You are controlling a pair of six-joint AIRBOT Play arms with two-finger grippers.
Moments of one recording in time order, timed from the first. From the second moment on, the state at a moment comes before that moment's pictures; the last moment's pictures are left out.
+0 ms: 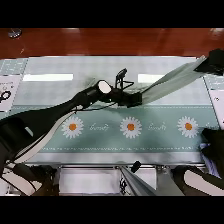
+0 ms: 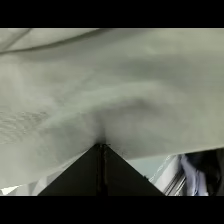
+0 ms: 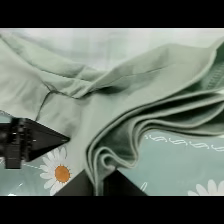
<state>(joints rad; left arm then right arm) -0.73 -1.80 1.38 0.47 -0.67 -1.42 -0.28 -1.22 1.59 -1.06 1.59 1.40</state>
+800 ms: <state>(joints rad) -0.56 -1.40 1.38 0.55 -0.57 -1.32 0.07 -1.22 1.51 -1.21 1.38 1.46</state>
